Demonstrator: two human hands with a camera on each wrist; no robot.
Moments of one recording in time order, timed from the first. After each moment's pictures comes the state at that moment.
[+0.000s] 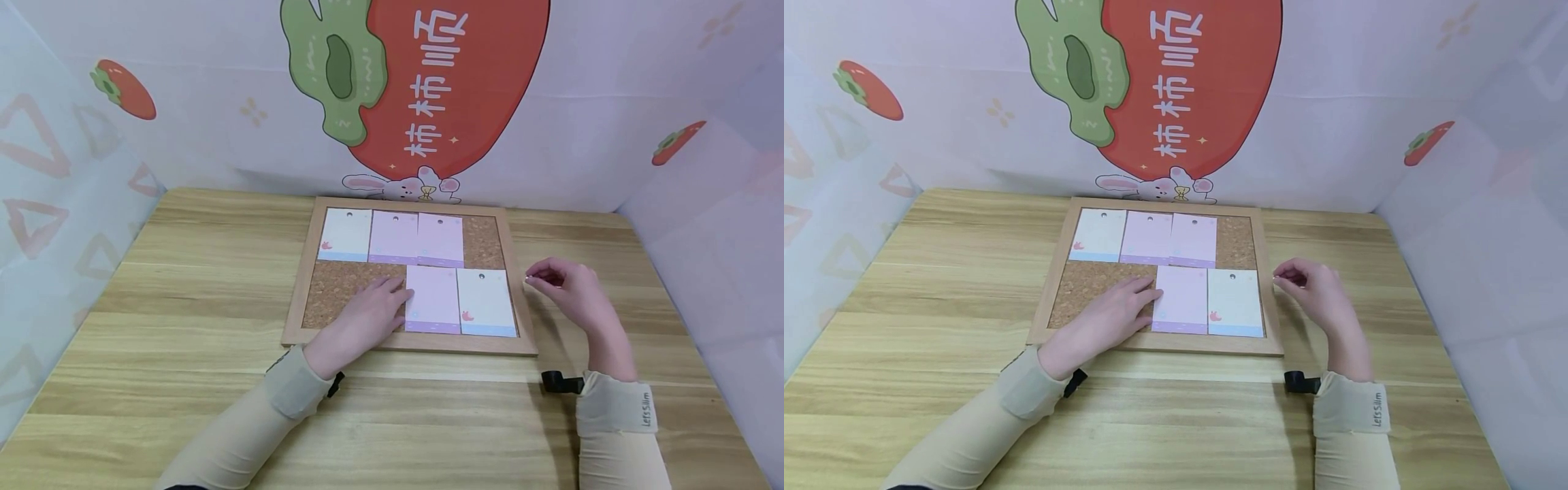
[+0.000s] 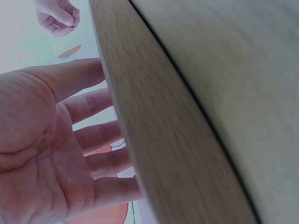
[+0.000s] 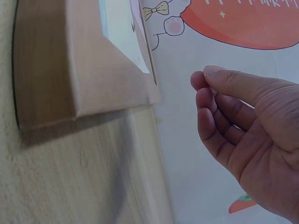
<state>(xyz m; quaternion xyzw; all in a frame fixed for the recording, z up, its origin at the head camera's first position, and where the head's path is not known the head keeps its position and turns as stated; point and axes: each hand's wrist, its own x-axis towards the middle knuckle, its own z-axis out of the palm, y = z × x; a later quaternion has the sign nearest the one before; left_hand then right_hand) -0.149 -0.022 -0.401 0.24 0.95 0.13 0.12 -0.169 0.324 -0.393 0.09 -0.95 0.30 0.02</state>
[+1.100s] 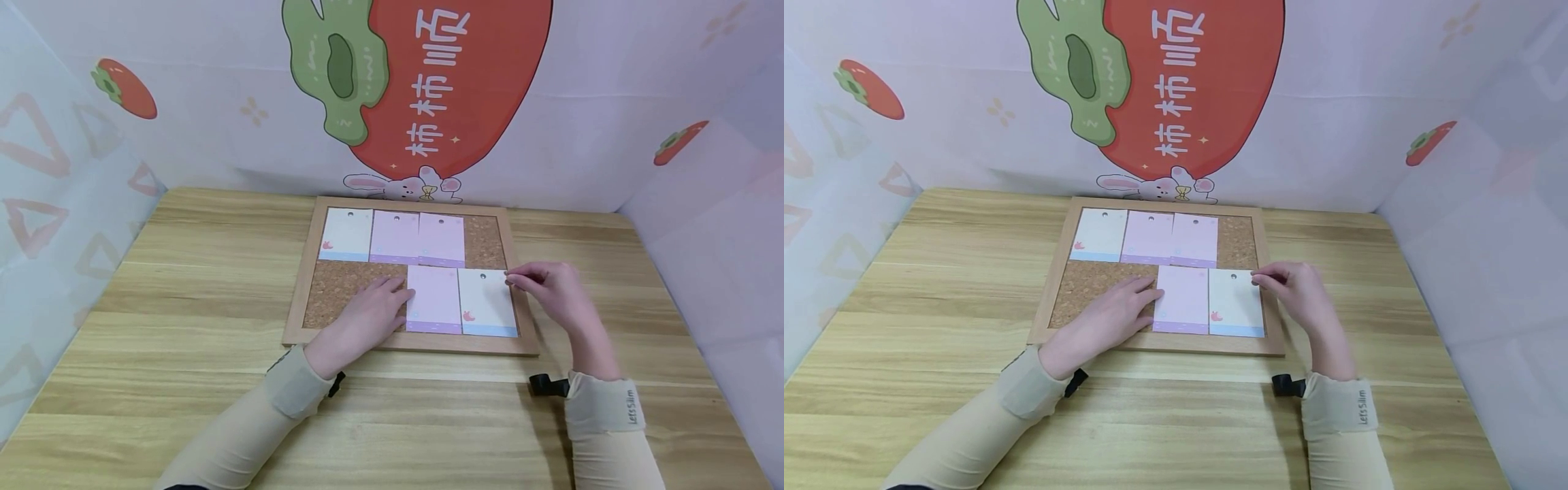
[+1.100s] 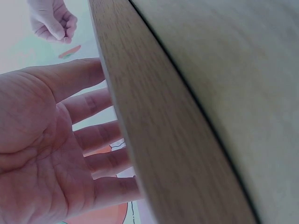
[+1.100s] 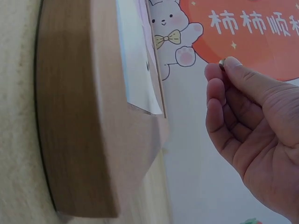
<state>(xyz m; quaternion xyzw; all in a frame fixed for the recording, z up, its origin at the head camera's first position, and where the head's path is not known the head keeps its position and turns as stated) -0.150 -0.022 -0.403 0.25 0.95 0.12 0.11 -0.172 0.294 -0.393 0.10 -0.93 0.35 0.02</state>
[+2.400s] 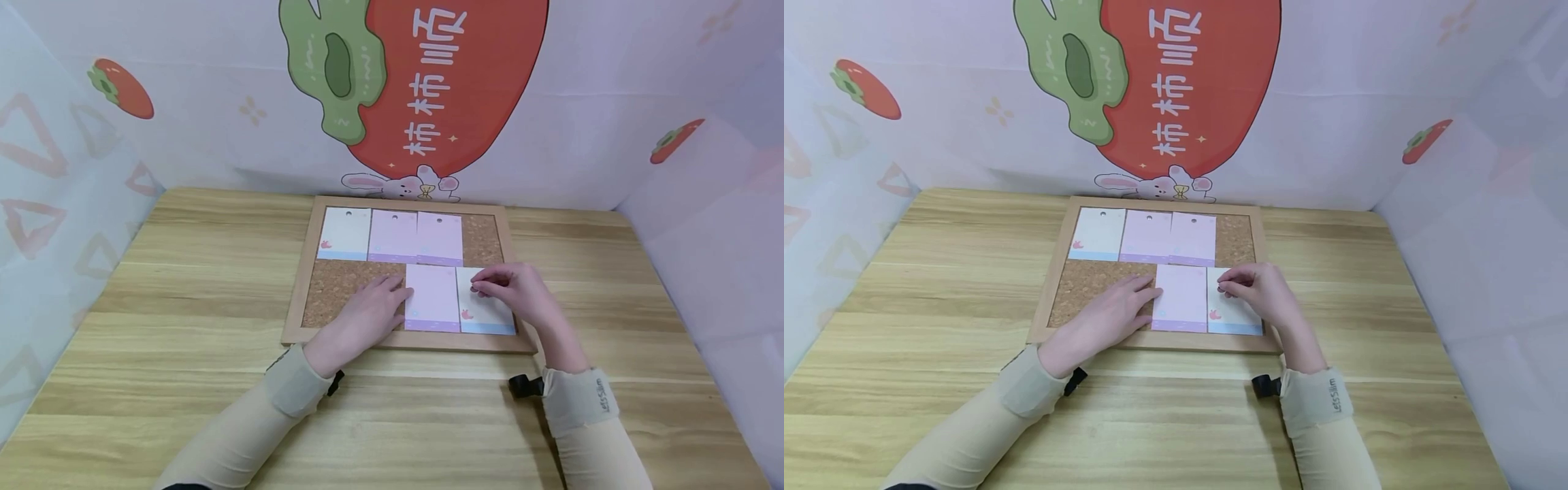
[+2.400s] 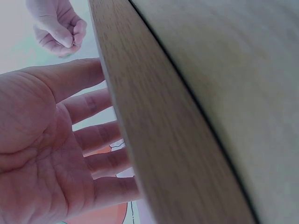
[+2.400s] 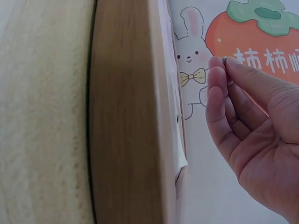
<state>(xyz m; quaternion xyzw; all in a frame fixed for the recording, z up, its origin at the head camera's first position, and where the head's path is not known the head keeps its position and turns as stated) -0.150 -0.023 -0.403 0.26 0.95 0.12 0.10 -0.180 0.258 -0.407 0.13 -0.89 0.42 -0.08</state>
